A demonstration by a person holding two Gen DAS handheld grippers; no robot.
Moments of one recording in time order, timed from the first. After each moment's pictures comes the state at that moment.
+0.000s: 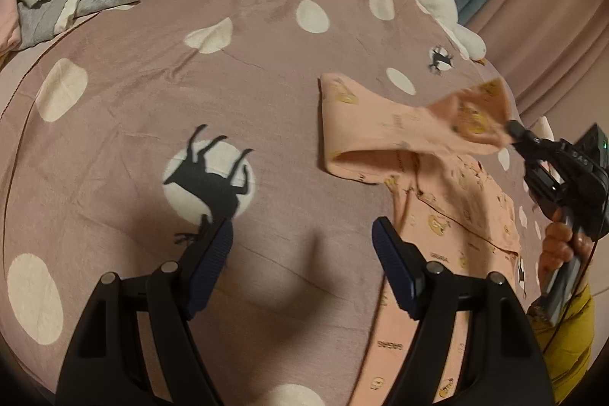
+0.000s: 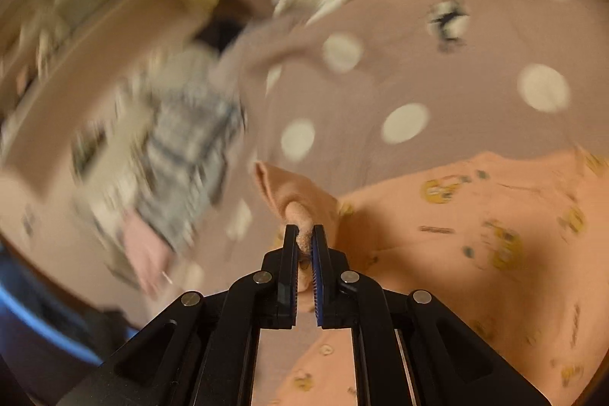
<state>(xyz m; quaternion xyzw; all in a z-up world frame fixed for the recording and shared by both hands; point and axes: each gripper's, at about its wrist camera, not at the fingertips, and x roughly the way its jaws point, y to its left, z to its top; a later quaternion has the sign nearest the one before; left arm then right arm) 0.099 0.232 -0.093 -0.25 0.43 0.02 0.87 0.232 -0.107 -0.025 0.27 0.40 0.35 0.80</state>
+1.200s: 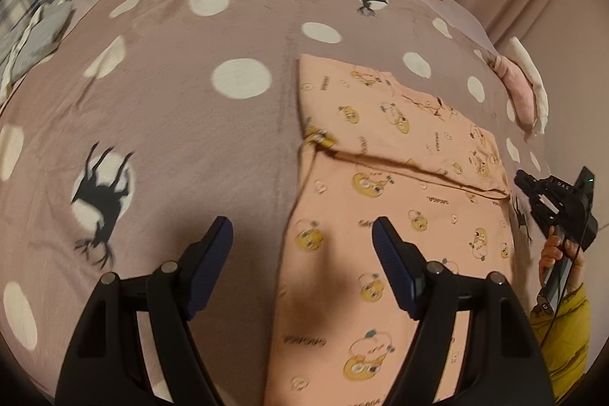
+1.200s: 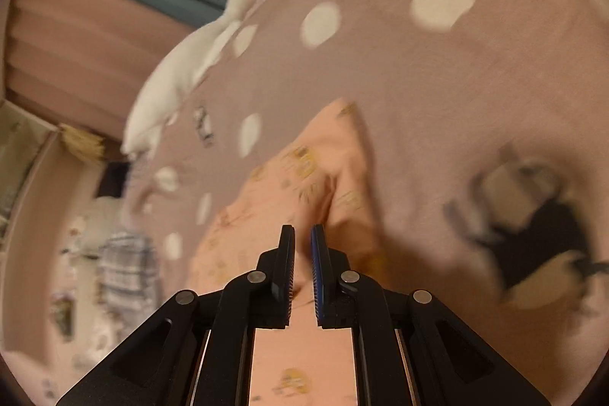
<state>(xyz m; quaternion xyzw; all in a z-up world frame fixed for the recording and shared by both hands) 0.135 0.131 -0.080 -0.14 0.47 -0.05 0.87 0.178 -0.332 -0.086 0.38 0.38 0.07 0.84</state>
